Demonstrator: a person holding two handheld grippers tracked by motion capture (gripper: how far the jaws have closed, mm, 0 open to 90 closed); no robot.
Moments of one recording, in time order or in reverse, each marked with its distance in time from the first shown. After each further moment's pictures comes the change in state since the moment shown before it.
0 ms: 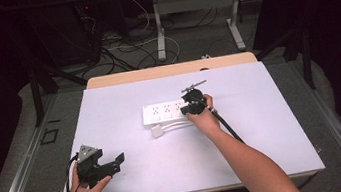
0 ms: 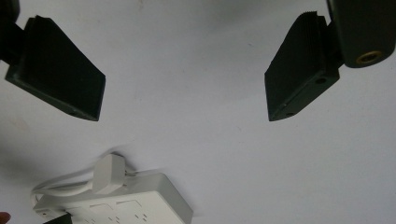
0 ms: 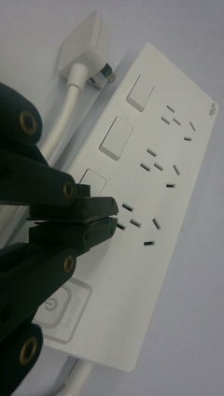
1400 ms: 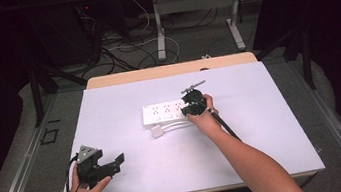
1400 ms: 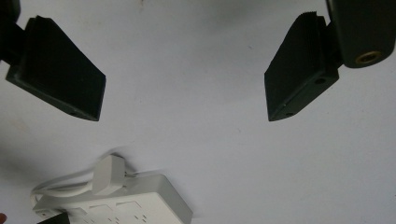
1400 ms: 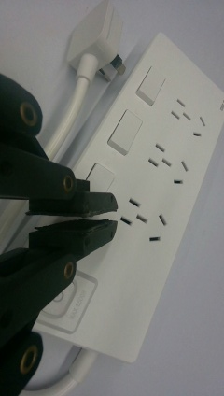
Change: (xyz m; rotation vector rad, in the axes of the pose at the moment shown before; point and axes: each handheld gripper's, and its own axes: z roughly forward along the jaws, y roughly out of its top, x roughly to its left) left arm 0.000 -0.001 -0.001 -0.002 0.001 0.000; right arm 0.001 0.000 -0.002 0.016 -0.031 -0.033
